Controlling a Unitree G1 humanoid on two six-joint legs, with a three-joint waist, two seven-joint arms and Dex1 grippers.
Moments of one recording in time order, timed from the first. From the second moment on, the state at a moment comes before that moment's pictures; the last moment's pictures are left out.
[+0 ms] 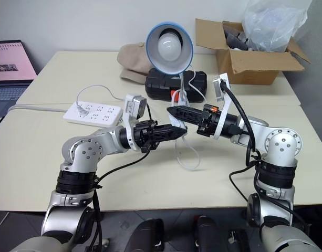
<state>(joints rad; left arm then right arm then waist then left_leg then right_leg) -0.64 0.35 0.01 -0.03 -0.92 0.99 -1.01 -0.72 -0.30 -0.28 -0.17 1.29 1.32 0.32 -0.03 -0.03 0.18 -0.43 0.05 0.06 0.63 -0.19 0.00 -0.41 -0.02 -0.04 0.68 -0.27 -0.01</state>
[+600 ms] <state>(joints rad) -0.64 0.35 0.01 -0.02 -0.90 0.97 -1.01 -0.70 -0.33 -0.24 -0.17 1.32 1.27 0.30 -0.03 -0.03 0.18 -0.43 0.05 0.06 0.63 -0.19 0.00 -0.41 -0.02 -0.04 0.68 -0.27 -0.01</state>
